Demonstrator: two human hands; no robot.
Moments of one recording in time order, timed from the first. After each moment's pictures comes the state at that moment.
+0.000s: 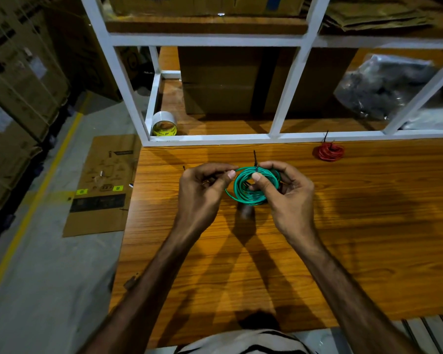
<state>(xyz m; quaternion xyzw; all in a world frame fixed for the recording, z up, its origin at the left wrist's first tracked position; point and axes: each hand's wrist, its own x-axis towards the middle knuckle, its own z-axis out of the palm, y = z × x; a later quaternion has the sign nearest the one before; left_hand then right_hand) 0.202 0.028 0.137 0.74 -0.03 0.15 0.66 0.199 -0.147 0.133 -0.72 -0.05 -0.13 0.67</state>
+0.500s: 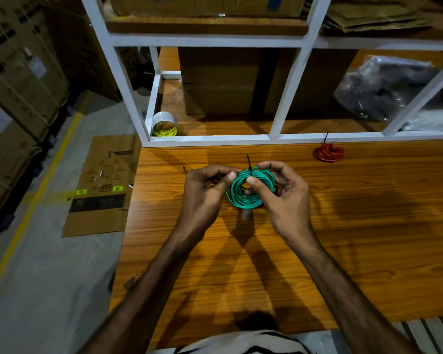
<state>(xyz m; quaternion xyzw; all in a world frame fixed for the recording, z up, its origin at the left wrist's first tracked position) 0.203 0.025 0.134 0.72 -0.03 0.10 0.69 0.197 -0.141 0.140 -0.74 -0.04 -0.10 0.67</state>
